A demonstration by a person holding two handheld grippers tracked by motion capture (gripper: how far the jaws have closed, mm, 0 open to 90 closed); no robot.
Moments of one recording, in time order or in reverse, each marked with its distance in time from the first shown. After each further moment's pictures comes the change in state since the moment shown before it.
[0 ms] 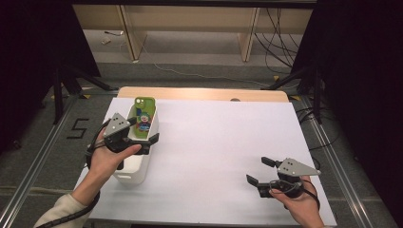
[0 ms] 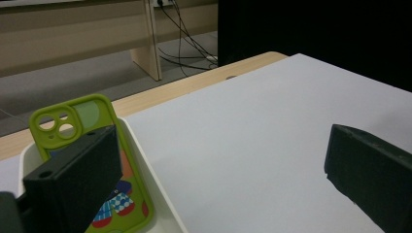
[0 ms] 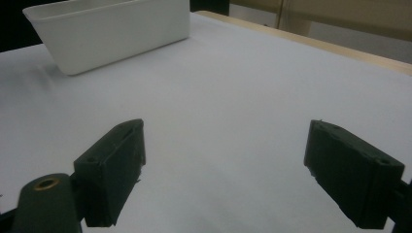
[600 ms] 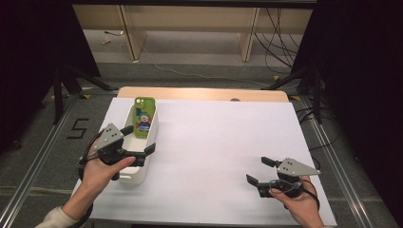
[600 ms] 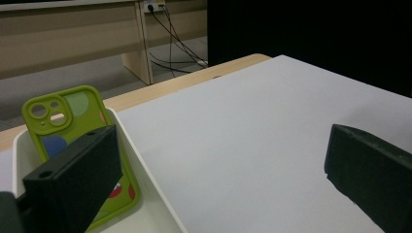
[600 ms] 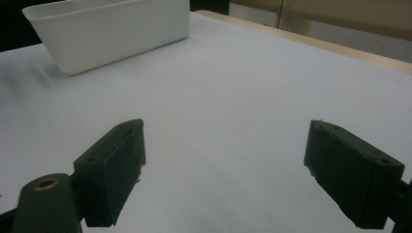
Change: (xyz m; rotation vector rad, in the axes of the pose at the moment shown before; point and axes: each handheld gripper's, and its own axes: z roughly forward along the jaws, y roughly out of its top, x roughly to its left) left arm -0.011 -0.013 -0.025 -0.023 -0.023 0.010; right arm 0.000 0.000 0.001 -0.001 0.000 0.000
